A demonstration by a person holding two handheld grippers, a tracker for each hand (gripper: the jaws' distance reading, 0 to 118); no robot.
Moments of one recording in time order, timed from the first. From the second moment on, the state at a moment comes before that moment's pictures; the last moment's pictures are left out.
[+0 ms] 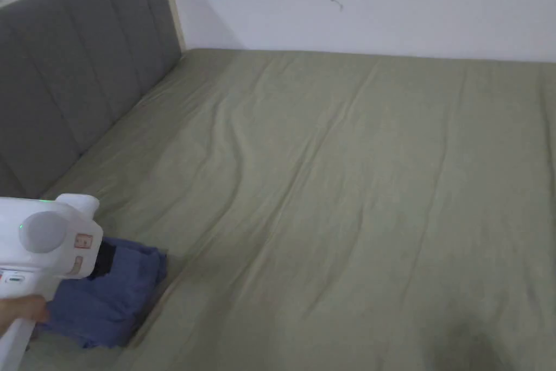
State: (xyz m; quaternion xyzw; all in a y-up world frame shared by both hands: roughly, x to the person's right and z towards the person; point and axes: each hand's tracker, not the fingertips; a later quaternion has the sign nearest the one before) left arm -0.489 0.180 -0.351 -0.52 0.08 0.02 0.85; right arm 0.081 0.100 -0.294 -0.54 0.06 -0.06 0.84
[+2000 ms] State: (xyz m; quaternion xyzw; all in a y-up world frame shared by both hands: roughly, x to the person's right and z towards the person) left arm -0.152 0.344 -0.205 -0.05 -0.01 -0.01 1.00; right arm 0.107 0.341 -0.221 -0.07 -0.01 -0.02 1.00
